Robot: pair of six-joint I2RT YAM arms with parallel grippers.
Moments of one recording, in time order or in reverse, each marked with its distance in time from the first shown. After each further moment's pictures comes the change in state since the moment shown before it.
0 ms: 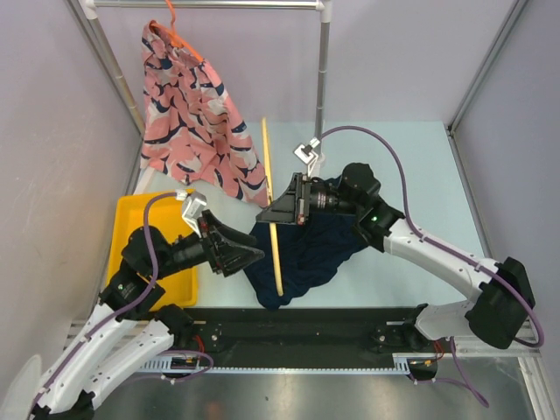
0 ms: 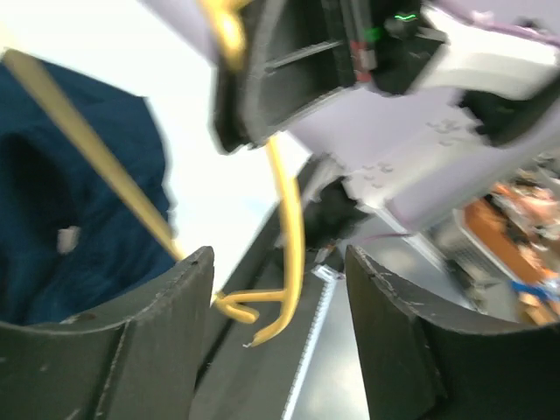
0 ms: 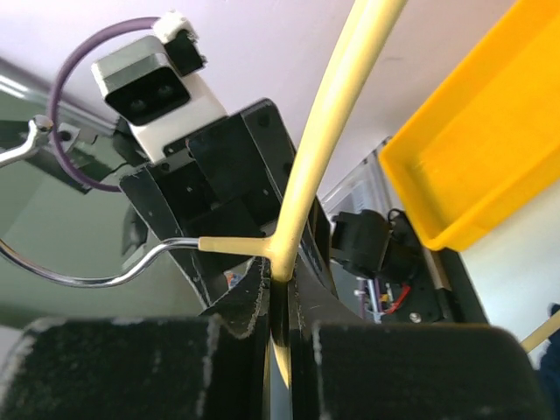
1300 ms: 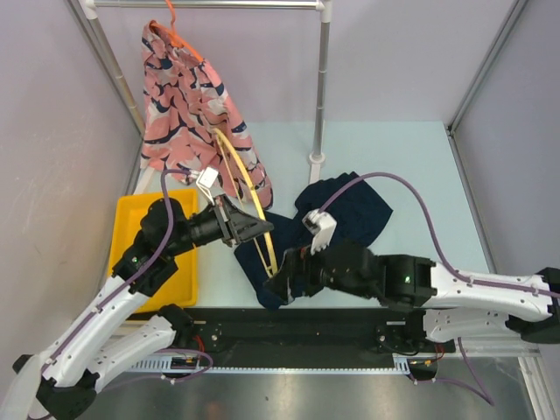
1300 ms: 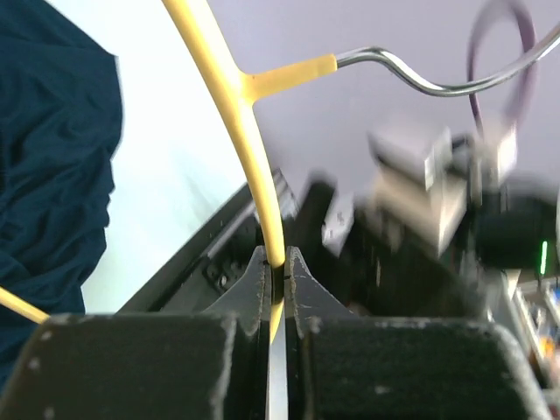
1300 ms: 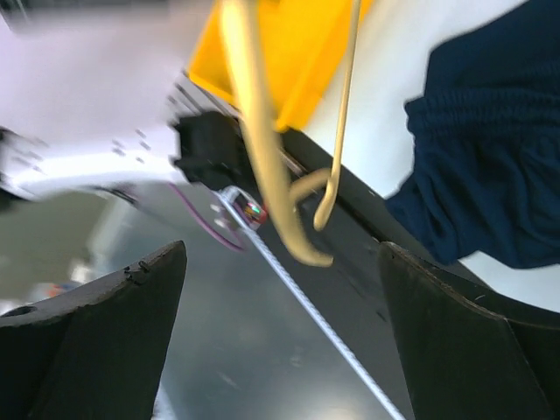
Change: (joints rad) left arm -0.003 0.185 0.097 0.055 -0.008 -0.339; right arm 0.572 -0.278 -0.007 -0.743 0.951 -0.151
